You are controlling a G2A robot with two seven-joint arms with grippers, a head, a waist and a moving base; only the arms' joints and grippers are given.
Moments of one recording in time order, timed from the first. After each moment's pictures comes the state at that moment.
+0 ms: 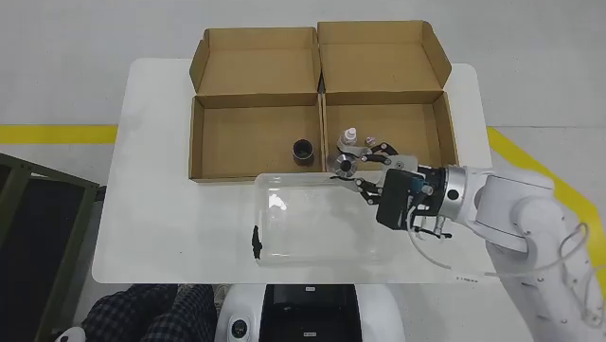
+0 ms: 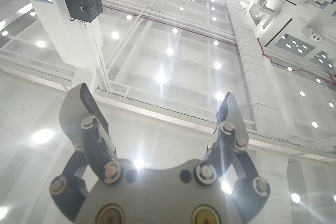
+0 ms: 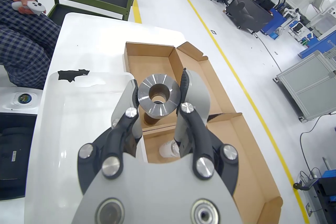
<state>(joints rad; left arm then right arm) -0.11 -0.30 -0.54 -1.19 3.07 0.29 0.07 -1.19 -1.03 1.34 -2.11 -1.21 -0.92 0.25</state>
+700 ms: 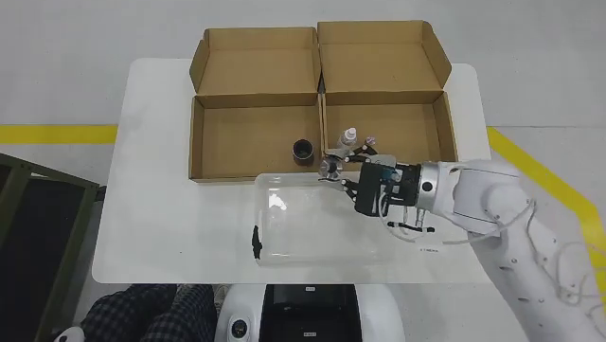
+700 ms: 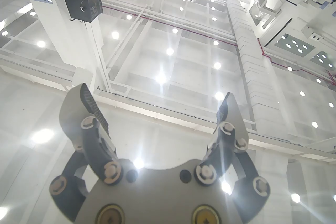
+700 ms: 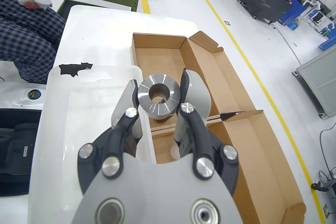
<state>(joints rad) -0.11 -0.30 -0.54 -1.19 3.07 0.29 0.07 -1.09 -1.04 1.18 -1.97 -1.21 -0.90 0.29</state>
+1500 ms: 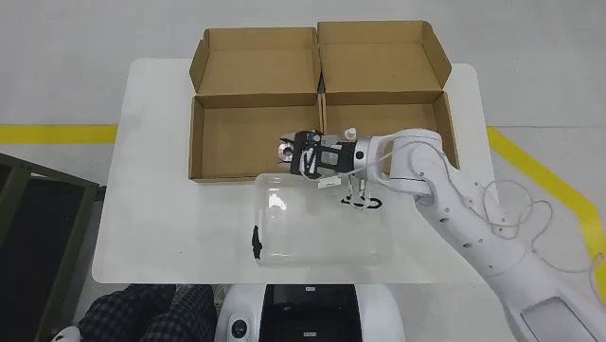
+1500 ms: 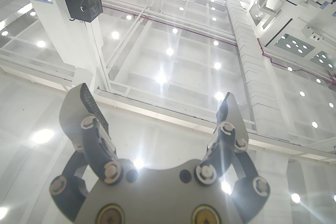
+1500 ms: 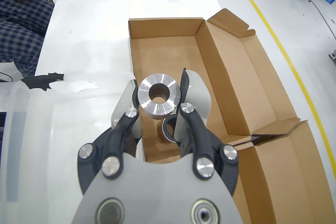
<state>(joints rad) -0.11 -0.30 -0.54 -1.19 3.07 0.29 0.07 -0.73 -1.16 0.80 -1.64 -1.11 -0.72 0.41</state>
